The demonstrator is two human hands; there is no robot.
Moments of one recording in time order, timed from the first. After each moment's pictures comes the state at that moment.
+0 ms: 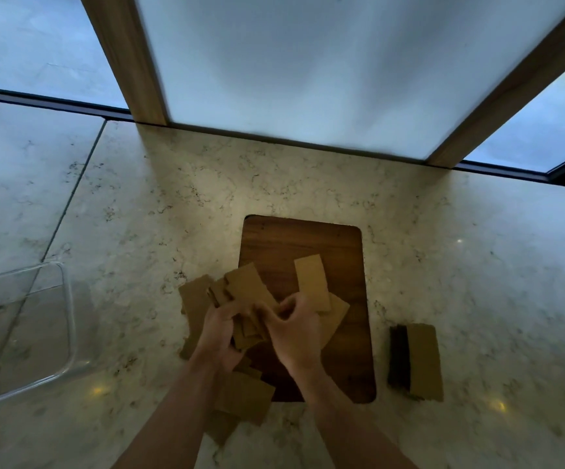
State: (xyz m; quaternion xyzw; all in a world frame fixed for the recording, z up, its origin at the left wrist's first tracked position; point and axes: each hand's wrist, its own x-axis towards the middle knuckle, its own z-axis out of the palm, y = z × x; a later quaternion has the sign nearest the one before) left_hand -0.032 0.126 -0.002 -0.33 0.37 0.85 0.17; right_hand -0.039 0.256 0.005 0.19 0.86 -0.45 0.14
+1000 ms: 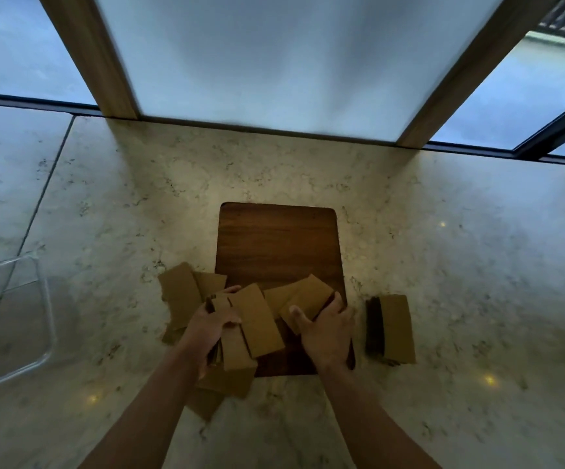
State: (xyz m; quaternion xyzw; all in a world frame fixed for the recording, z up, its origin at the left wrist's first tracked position) left_hand -0.006 0.131 -0.003 -0.34 0.53 0.73 0.27; right_hand -0.008 0.339 -0.011 0.31 0.90 -0.24 0.17
